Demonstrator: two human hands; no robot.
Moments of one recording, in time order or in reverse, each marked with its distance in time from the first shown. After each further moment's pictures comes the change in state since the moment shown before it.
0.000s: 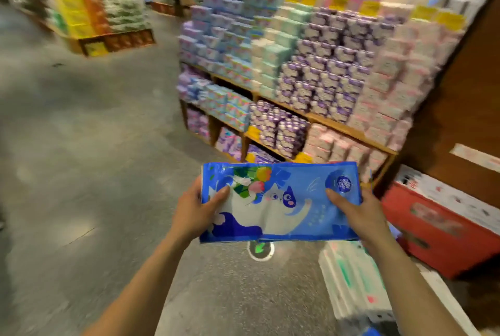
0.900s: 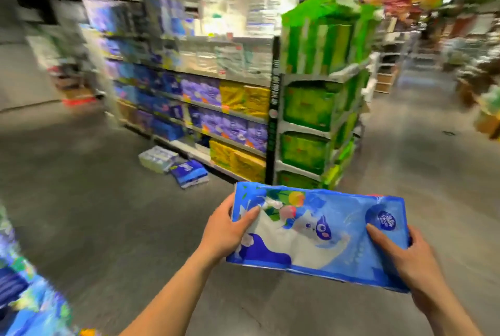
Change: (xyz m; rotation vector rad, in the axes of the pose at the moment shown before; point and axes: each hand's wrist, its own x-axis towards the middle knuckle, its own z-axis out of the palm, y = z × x) left_hand -0.072 -0.194 -0.659 -0.079 1.256 -0.297; right_hand -0.179 -0.159 0.886 -0.040 -1.300 -0.360
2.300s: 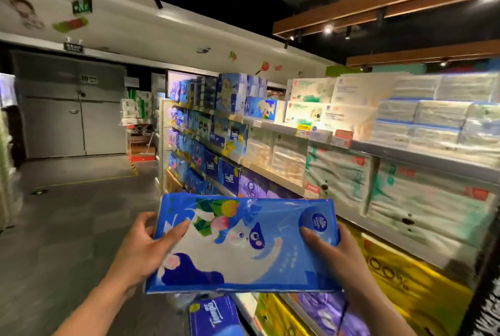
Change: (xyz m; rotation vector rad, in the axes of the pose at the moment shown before) left_hand 0.891 -0.070 -0.479 -0.101 0.686 -0.028; right_hand 0.736 -0.218 0.901 0.182 -0.594 -0.202
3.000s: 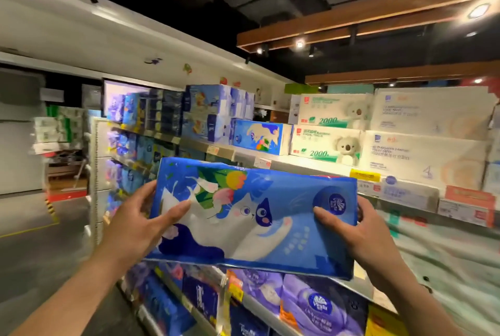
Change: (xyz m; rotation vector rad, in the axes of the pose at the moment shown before) left_hand 0.607 -0.002 0.071 -0.037 -0.212 0.401; right_hand 0.478 -0.015 0.219 -0.231 0.277 -0.299
